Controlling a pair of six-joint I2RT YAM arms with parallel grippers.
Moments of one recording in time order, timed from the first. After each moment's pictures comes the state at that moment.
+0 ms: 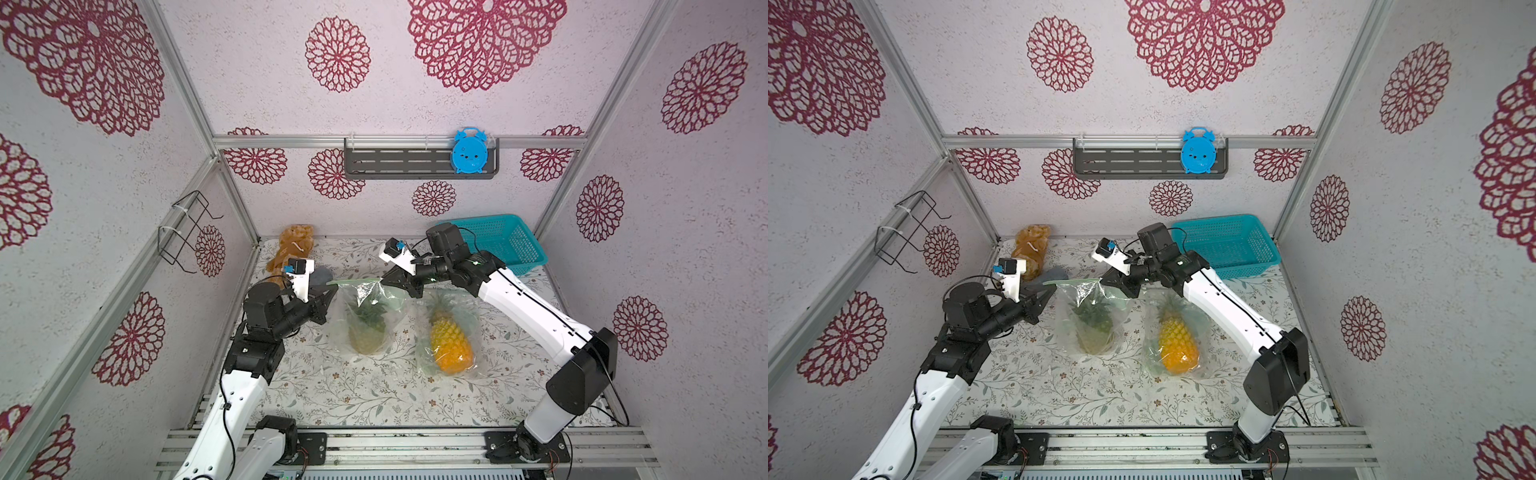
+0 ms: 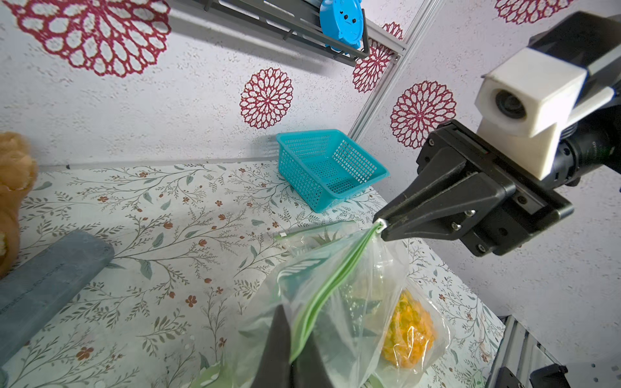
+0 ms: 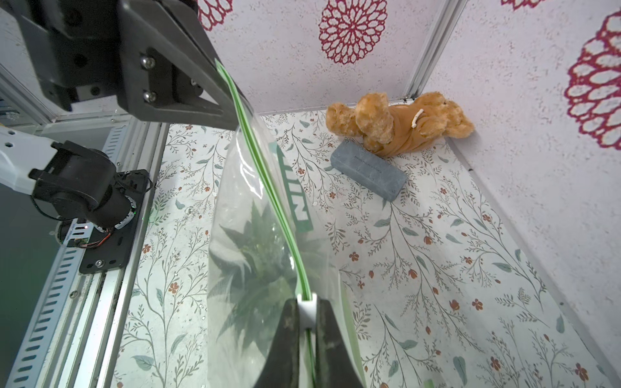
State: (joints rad) left arm -0.14 0.86 0.80 -0.20 0.49 -0.24; right arm 0.66 1.66 1.65 -0.62 -0.60 -0.45
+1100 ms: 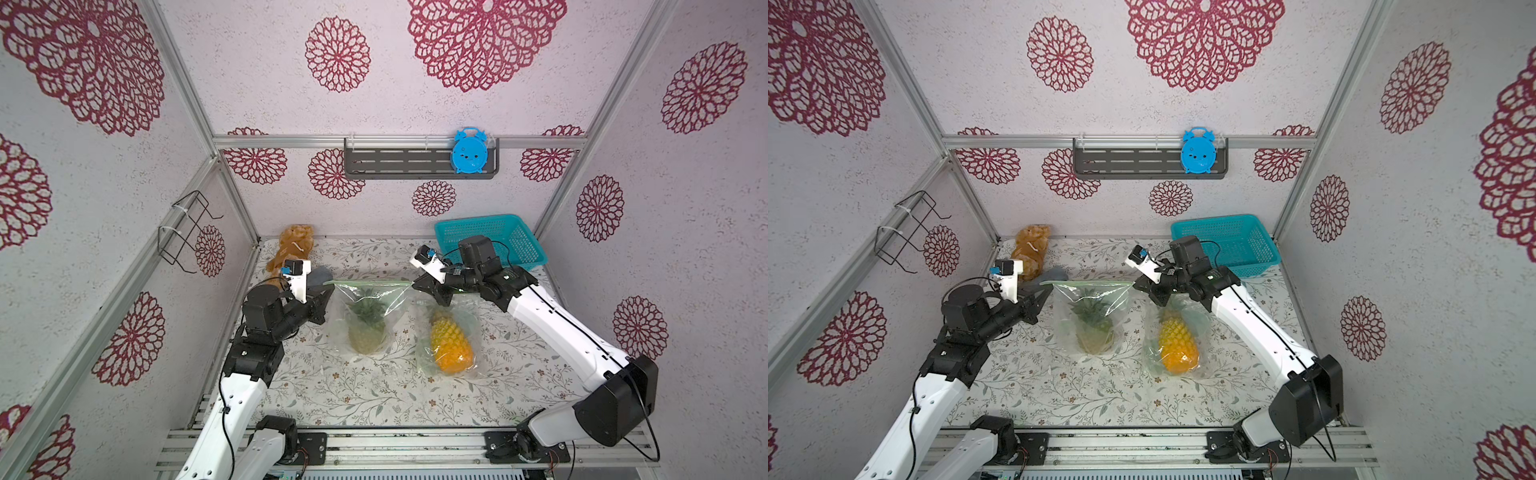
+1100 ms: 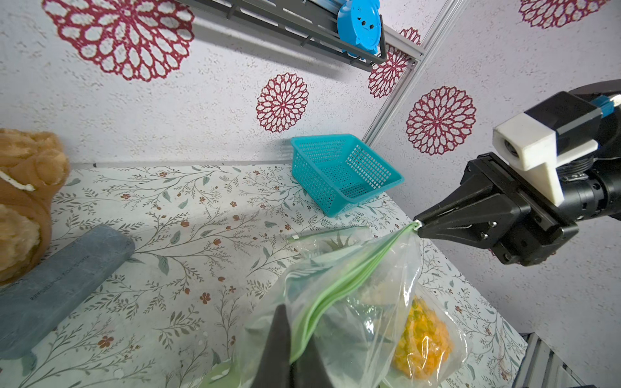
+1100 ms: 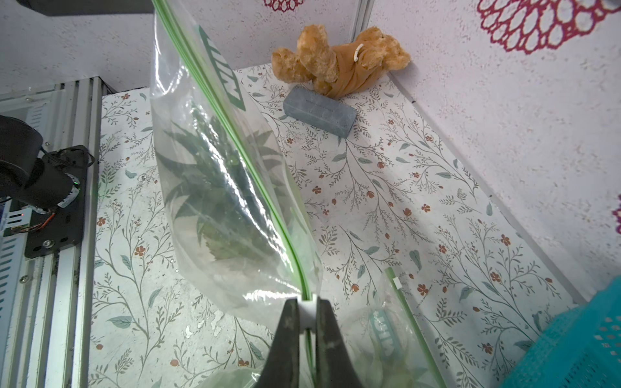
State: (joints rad) left arm -0.14 0.84 0.79 -0.20 0.43 -0.24; right arm 0.54 1.45 1.39 -0.61 -0.49 -0.44
